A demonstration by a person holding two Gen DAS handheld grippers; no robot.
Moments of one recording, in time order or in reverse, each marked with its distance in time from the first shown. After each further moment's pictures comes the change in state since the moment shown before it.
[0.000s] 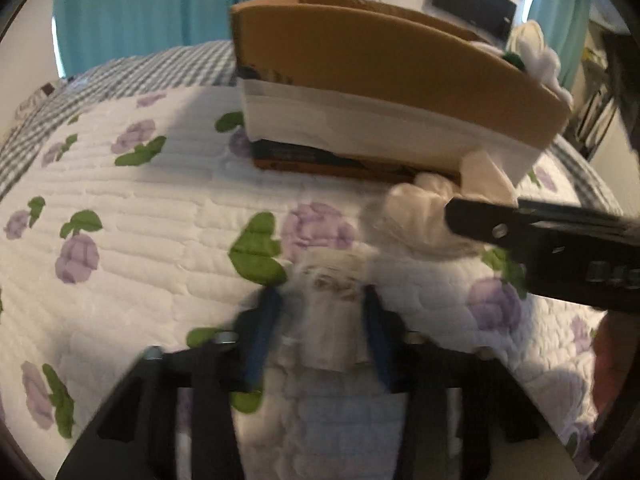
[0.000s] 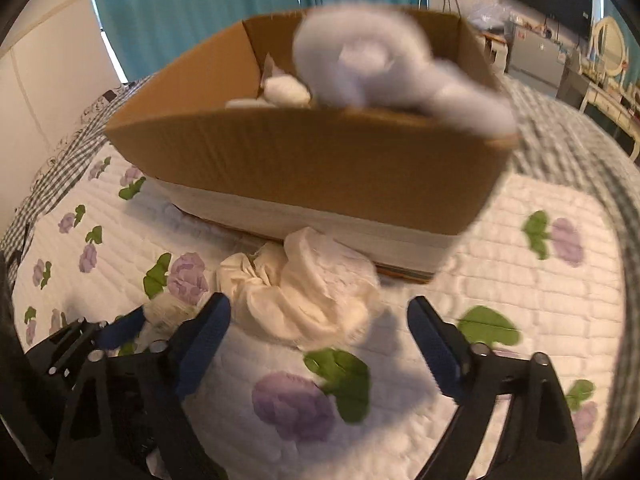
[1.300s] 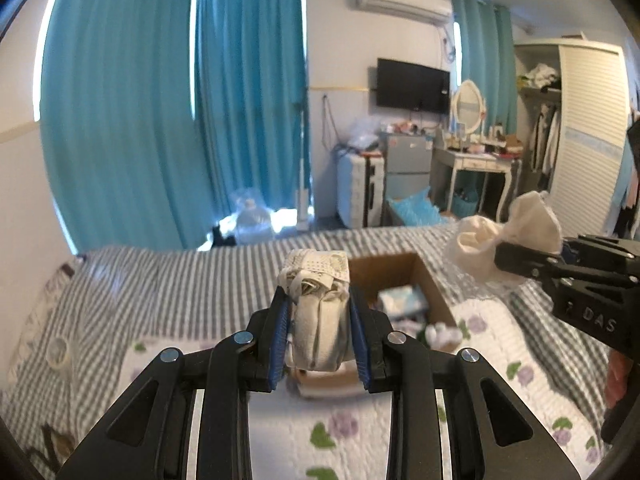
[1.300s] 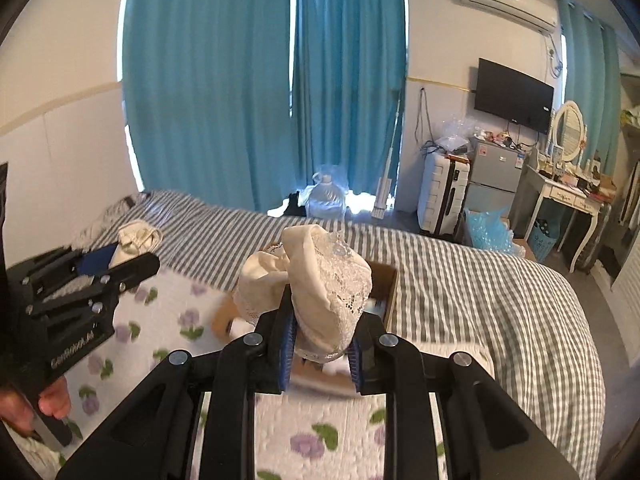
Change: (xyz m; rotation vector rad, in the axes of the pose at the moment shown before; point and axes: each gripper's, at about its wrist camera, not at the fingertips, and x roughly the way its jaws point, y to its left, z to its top) left arm -0.177 -0.006 0.166 0.236 -0.390 -0.053; right arm -0.228 0.050 0.092 -0.052 -0.400 -0.118
